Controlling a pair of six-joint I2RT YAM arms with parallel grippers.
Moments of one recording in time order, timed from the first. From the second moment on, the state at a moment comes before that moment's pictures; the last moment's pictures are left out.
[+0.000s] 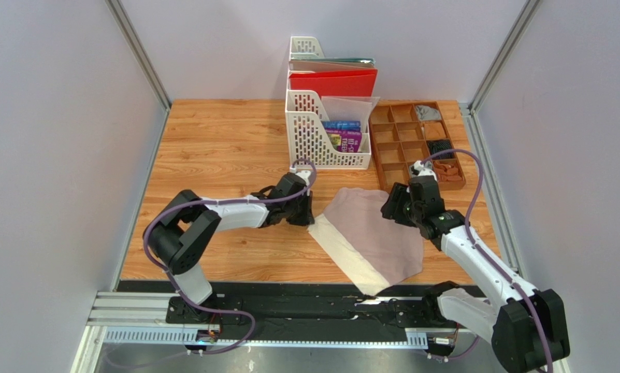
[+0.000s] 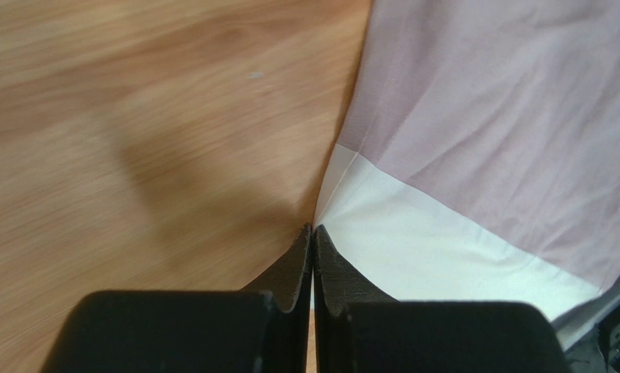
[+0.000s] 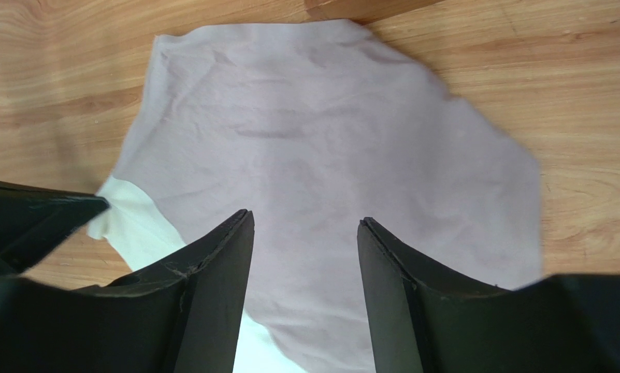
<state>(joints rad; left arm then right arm) -0.75 1.72 0.85 0.03 0.11 -0.55 0.31 1.00 0.60 -0.37 0.03 0.54</state>
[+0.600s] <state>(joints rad) -0.43 1.71 0.93 -0.18 0.07 -0.43 0.52 1.18 0.60 -0.27 0.08 0.58</state>
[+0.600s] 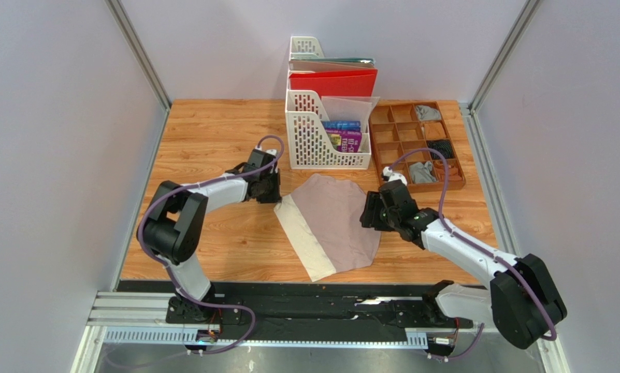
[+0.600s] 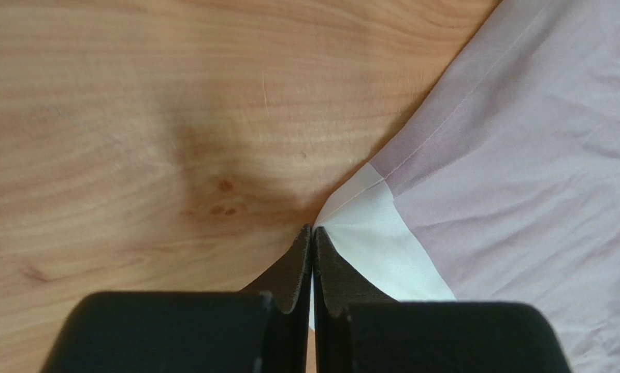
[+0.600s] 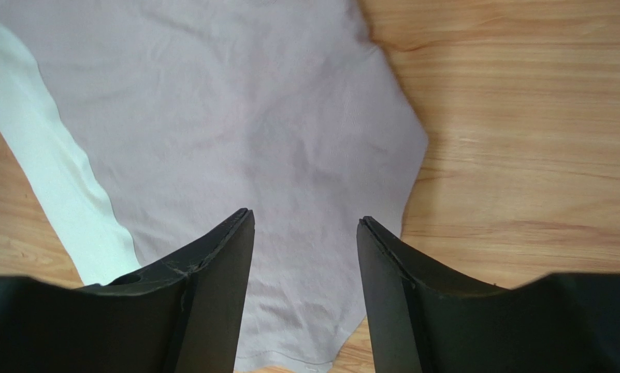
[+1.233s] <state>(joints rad) -0.42 1.80 1.09 -0.35 0.03 -0.21 0.96 1.33 0.62 -0.18 0.10 0.69</state>
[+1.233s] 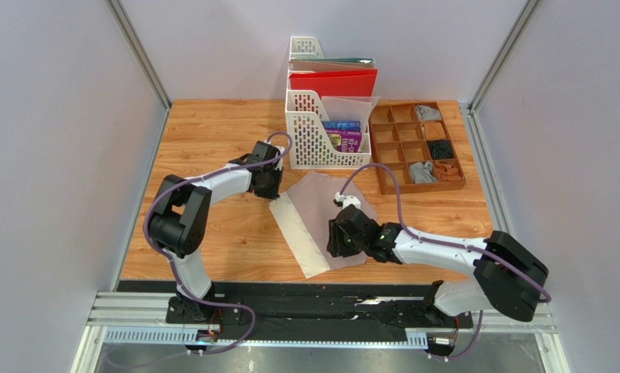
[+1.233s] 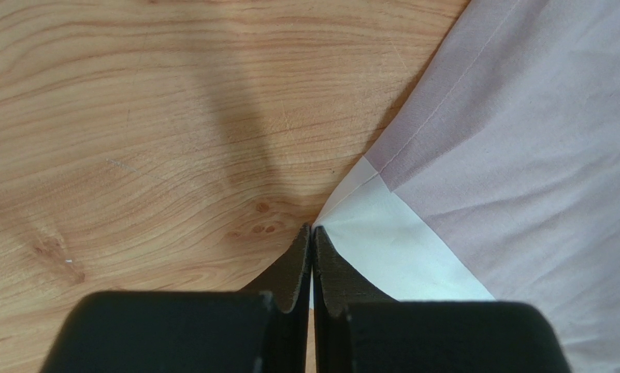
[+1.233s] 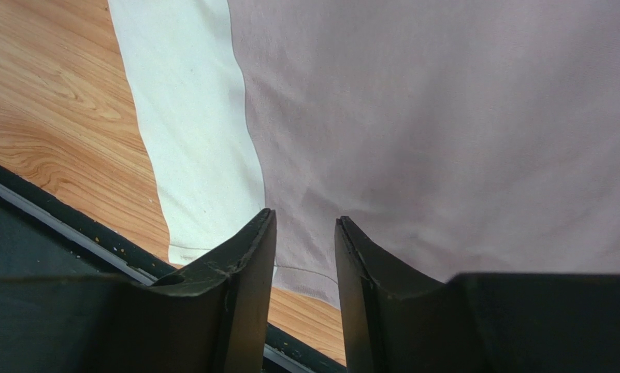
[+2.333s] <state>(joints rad) -0.54 1.50 1.01 -0.33 0.17 -0.16 1.04 1.59 0.76 -0.06 0.16 0.75</state>
